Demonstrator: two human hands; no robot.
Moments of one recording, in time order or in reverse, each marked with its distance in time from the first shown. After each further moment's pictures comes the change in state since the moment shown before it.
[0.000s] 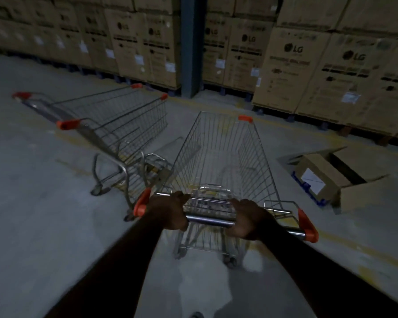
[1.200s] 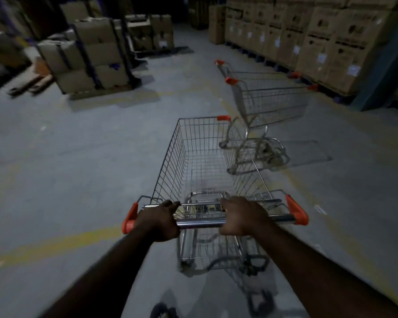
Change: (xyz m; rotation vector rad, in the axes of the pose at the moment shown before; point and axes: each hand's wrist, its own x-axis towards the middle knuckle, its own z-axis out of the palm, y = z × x) left_hand -0.401 0.248 0.141 -0.389 0.010 -0.986; right_hand -0.242 0.007 0.062 -0.350 -0.193 -0.915
